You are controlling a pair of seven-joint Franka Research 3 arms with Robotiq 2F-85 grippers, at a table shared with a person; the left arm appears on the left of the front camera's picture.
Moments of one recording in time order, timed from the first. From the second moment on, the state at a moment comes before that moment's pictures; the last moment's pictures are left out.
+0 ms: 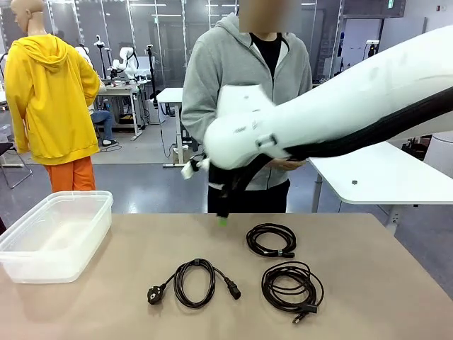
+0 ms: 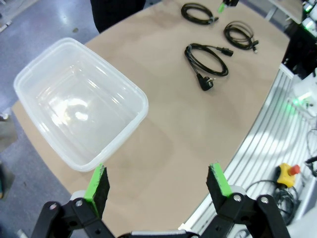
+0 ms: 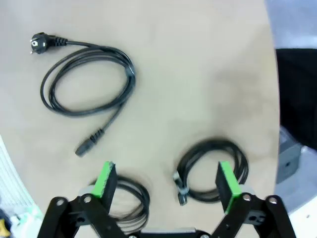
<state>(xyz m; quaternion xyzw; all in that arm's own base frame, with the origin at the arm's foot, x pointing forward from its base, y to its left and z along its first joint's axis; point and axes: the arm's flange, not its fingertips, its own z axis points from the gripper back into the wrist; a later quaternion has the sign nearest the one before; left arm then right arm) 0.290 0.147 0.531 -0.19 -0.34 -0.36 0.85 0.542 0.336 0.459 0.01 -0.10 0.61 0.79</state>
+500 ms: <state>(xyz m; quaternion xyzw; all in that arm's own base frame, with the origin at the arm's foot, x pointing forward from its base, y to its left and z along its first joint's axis) 0.289 0.148 0.531 -0.19 -0.34 -0.36 0.85 0.511 0.121 0.516 0.09 -0.22 0.47 0.85</state>
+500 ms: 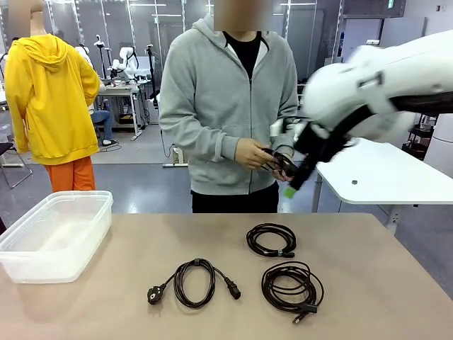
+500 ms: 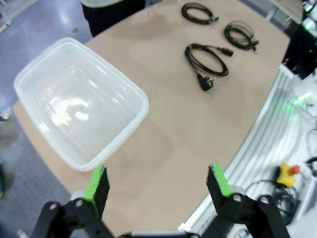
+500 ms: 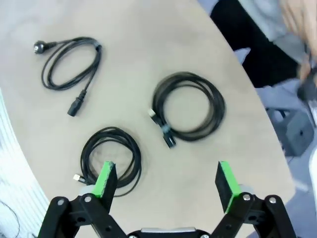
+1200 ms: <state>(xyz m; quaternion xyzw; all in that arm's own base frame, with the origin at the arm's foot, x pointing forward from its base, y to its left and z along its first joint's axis) 0.290 0.148 0.531 -0.19 -0.34 -0.36 0.85 0.398 -0.097 0.489 0.13 -0.33 0.23 0.90</state>
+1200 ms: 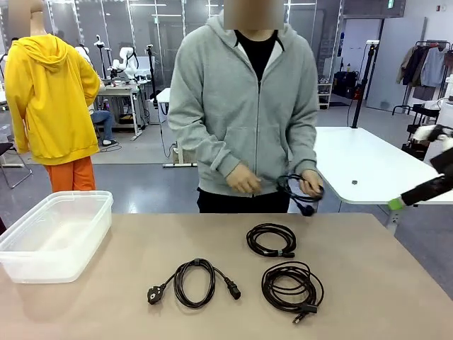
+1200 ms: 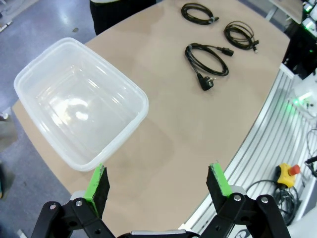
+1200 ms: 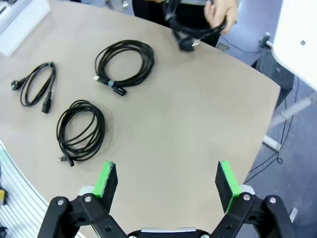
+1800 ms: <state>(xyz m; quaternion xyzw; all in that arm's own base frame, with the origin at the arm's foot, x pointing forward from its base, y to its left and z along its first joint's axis) 0.290 0.148 0.531 -0.19 -0.34 -0.36 0.85 0.378 -0.141 0.463 0.17 -0.36 0.15 0.91</state>
